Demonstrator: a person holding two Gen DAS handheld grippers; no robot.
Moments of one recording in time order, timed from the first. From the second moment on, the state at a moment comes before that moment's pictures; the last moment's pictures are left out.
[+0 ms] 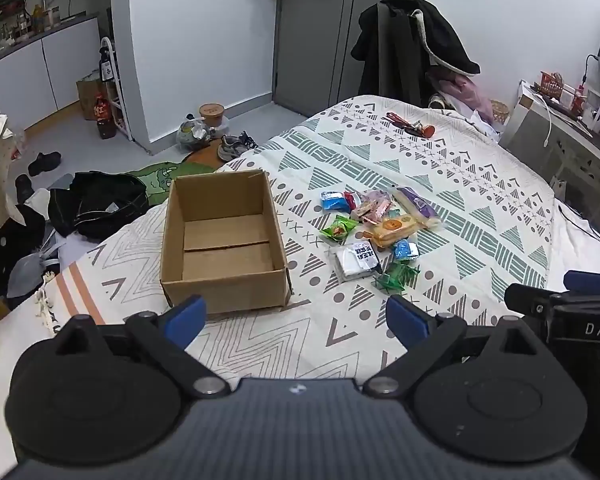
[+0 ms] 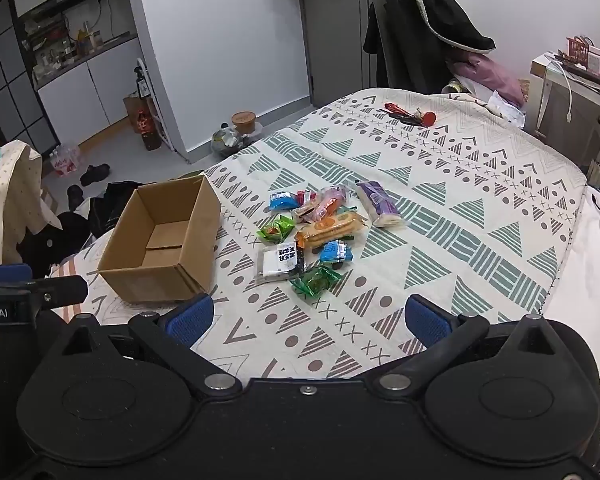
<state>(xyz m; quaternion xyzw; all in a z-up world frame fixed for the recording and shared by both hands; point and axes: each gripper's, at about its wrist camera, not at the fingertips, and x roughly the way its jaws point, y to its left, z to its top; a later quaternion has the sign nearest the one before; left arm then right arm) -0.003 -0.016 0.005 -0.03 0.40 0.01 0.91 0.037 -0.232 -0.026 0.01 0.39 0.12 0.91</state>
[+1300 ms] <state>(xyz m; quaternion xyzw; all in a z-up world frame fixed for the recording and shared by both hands) -0.011 -0.005 0.014 -0.05 0.40 -0.01 0.92 0.034 -0.221 -0.020 0.00 0.38 0.12 0.92</state>
